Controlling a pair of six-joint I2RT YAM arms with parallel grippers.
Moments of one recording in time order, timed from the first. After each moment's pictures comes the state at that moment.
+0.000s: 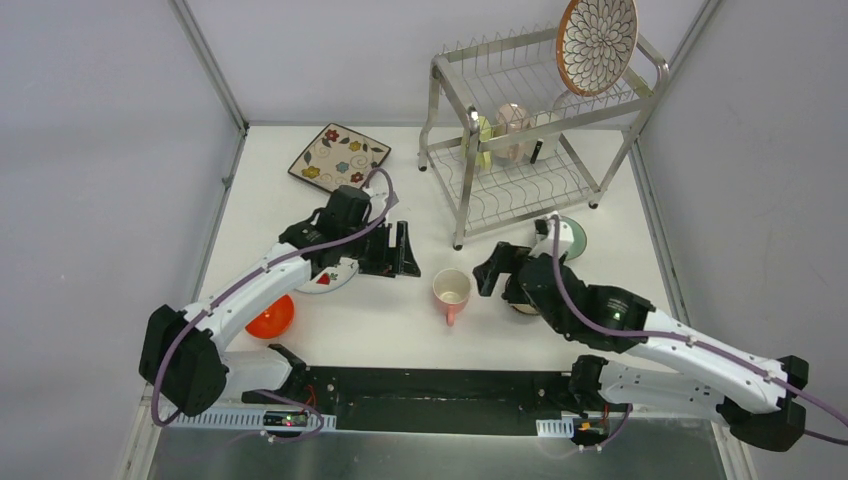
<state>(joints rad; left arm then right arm) -0.56 1.20 0.92 -0.46 0.44 -0.58 1.15 0.82 0.87 -0.68 0.61 0.86</state>
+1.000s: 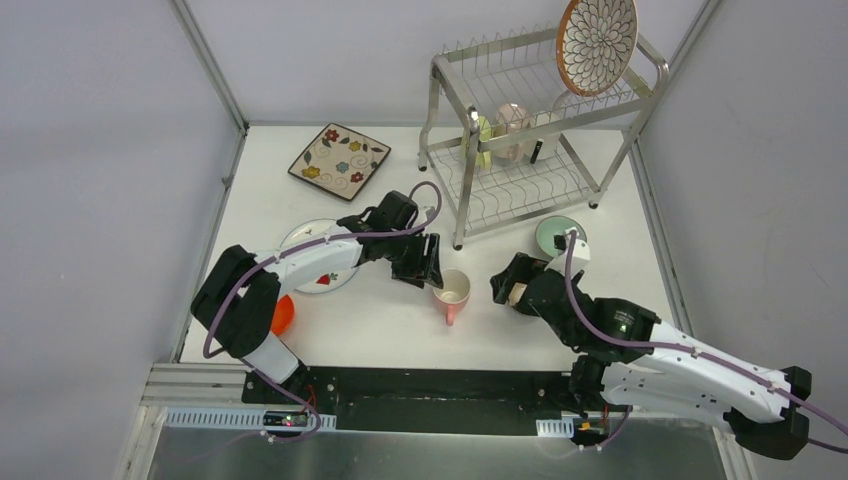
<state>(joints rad) -0.70 1.57 1.00 -0.33 0.42 -0.61 1.15 0.69 0.74 -0.79 0.70 1.02</state>
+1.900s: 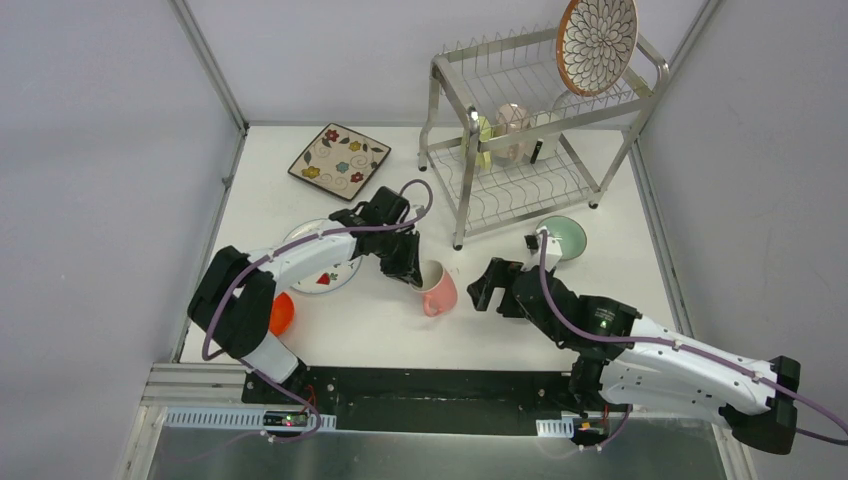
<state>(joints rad) -0.66 1.58 1.03 -0.45 0.41 -0.55 1.15 0.75 0.71 -0.63 0.54 0.93</state>
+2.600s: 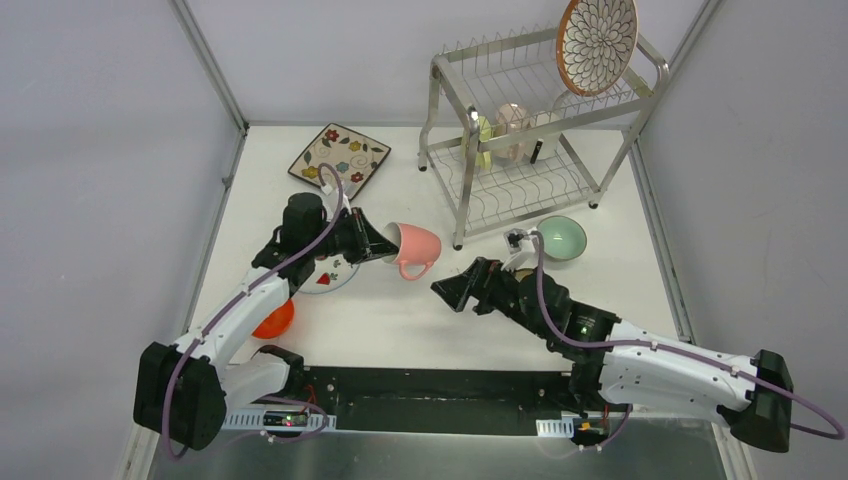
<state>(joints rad) -0.33 1.09 0.69 -0.06 0.62 -0.85 1.15 0.78 0.53 -0.03 0.28 0.90</state>
